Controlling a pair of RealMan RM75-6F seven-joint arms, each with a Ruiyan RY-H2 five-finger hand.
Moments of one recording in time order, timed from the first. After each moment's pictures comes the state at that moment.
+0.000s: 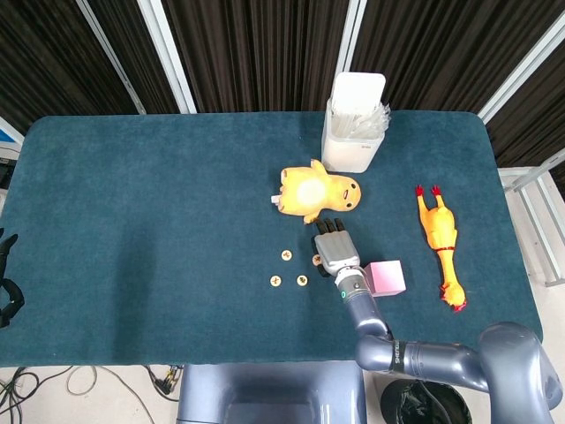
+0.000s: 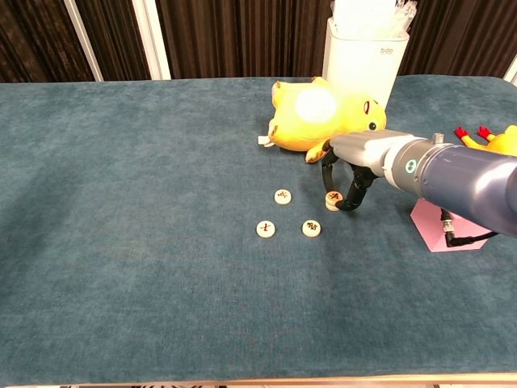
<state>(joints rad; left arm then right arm) -0.04 -1.09 -0.10 -1.71 1.44 1.57 0.14 0.95 -1.71 0.21 -1.44 -0.51 1.01 -0.78</state>
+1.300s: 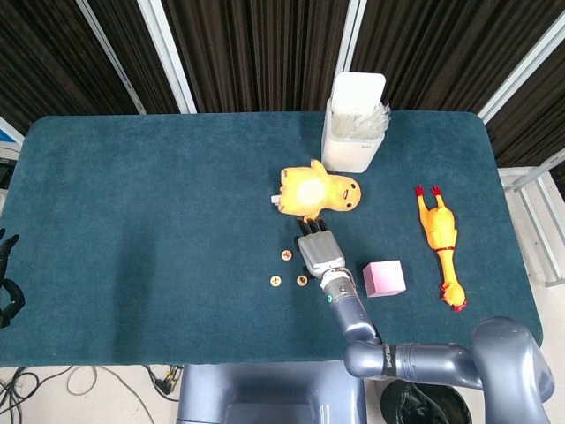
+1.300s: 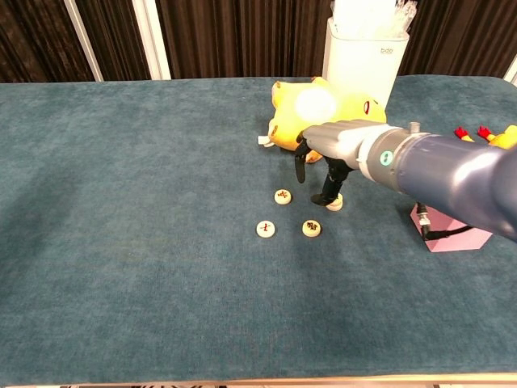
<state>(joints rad) -0.04 -1.09 -0.10 -1.71 1.44 1.57 0.13 1.01 -1.73 0.23 -1.51 -0.48 1.06 -0.84</state>
